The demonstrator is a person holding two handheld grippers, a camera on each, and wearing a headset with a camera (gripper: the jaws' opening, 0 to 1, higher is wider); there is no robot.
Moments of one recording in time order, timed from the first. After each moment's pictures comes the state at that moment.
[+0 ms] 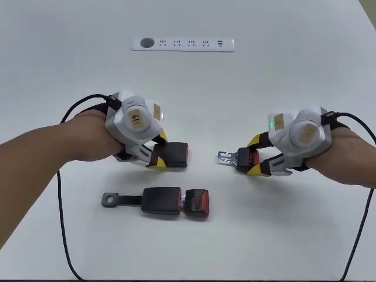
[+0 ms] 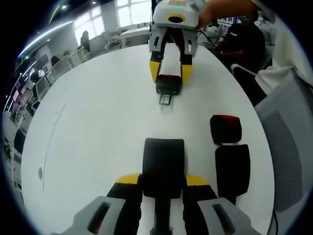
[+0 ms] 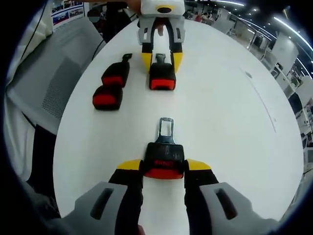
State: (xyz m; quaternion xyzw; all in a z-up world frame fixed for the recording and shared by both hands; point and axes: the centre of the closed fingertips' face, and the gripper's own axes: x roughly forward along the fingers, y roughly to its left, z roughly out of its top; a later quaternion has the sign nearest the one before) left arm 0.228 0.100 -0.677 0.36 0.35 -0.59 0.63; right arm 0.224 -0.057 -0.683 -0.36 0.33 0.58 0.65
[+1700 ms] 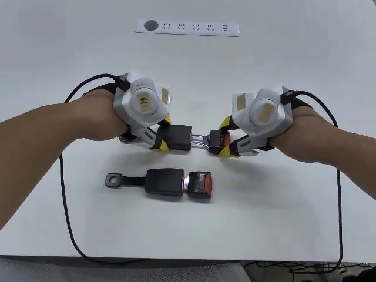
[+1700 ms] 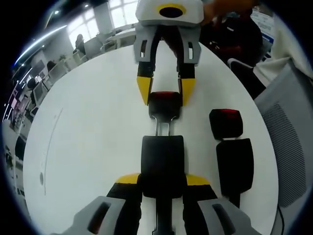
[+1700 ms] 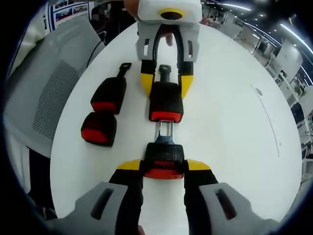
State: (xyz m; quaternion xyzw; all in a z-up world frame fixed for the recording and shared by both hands) left arm 0.233 0.102 -0.686 0.37 0.34 -0.60 0.62; right arm 0.228 0.012 -0.686 -0.37 0.32 0.59 0.64
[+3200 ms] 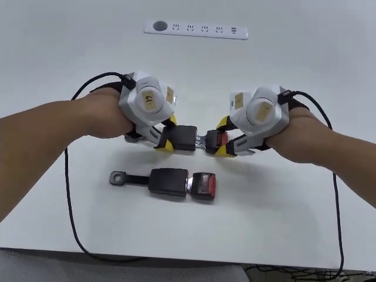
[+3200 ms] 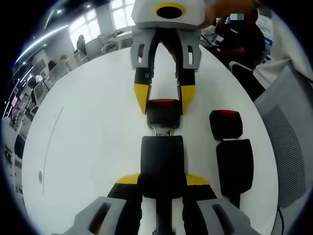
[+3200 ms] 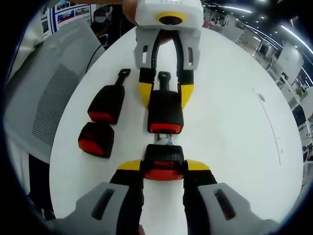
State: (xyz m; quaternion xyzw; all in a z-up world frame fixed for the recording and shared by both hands) left arm 0.233 0.103 -0.686 0.36 0.34 -0.60 0.63; right arm 0.229 0.030 -0.682 -0.36 0.31 0.61 0.64
